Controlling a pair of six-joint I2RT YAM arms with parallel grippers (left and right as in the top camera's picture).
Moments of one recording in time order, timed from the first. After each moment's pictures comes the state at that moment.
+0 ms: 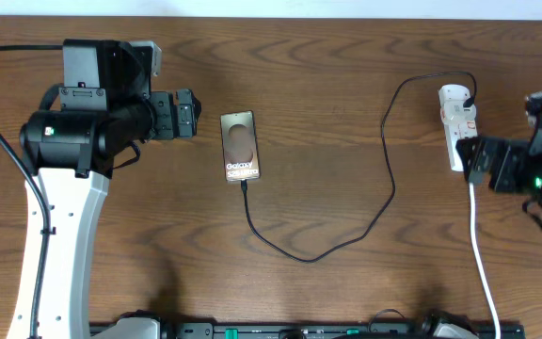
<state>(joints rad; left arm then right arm) -0.05 1.39 1.56 -1.07 0.19 -0.09 -0.38 1.11 1.42 -1.20 -0.44 -0.13</state>
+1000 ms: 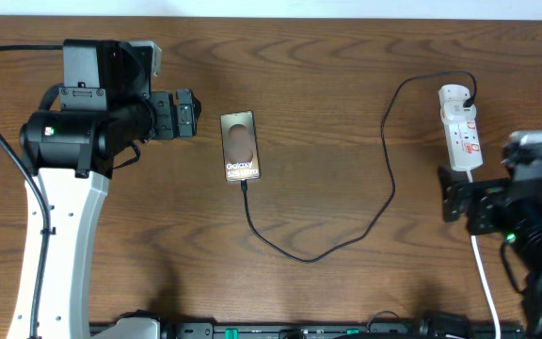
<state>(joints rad) -0.06 1.39 1.56 -1.07 0.19 -0.09 -0.18 0.76 1.19 -0.97 -0.31 -0.13</state>
